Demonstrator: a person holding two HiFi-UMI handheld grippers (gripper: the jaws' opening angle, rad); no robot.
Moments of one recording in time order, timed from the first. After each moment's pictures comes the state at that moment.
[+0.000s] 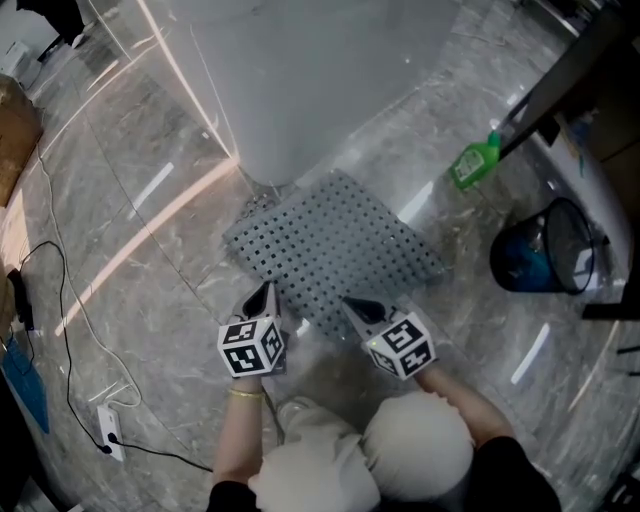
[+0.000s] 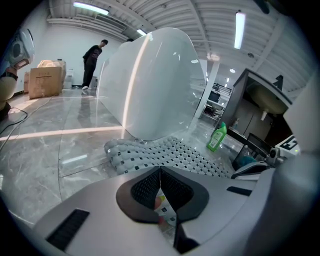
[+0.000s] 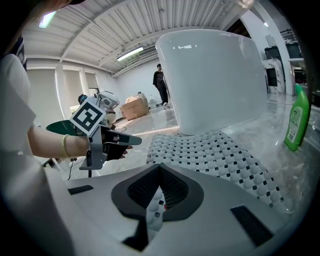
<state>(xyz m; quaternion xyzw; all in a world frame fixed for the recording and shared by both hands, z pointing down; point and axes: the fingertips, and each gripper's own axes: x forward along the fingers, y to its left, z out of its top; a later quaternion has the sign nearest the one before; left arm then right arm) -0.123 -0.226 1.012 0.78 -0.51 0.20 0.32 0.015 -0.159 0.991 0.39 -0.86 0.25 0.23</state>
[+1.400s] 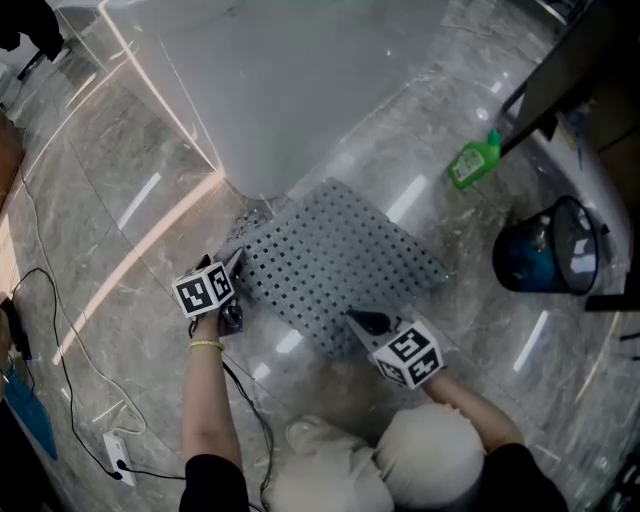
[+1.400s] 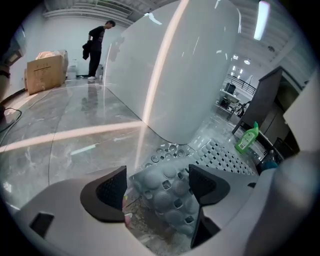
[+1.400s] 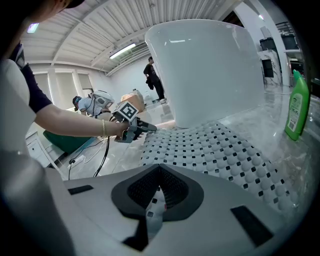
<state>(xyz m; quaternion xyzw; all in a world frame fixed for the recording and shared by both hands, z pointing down) -0.196 -0.373 1.082 0.73 -0.51 0.25 0.37 0.021 -0.172 1.015 0.39 -0.84 0.29 0.24</state>
